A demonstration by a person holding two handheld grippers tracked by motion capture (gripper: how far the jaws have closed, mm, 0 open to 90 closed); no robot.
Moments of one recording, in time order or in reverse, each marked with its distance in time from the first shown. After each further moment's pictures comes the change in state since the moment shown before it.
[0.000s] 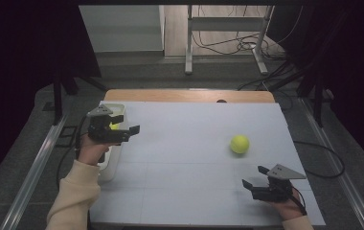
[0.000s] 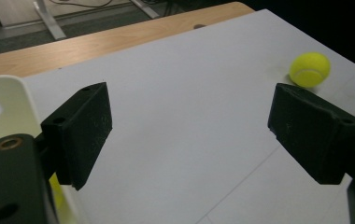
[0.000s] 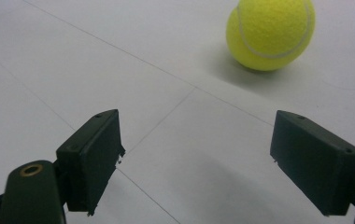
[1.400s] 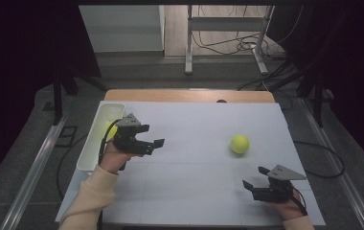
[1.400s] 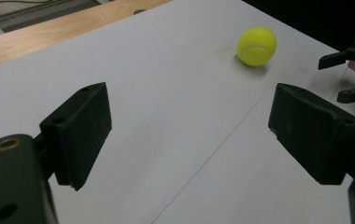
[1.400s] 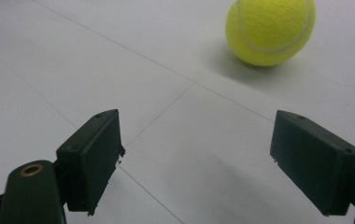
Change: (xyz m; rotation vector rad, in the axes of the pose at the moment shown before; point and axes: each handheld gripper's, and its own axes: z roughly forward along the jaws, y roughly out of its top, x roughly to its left) left arm -0.056 0.000 0.040 0.058 -0.124 0.105; right arm -0.001 -0.003 0.000 0.001 0.003 -0.010
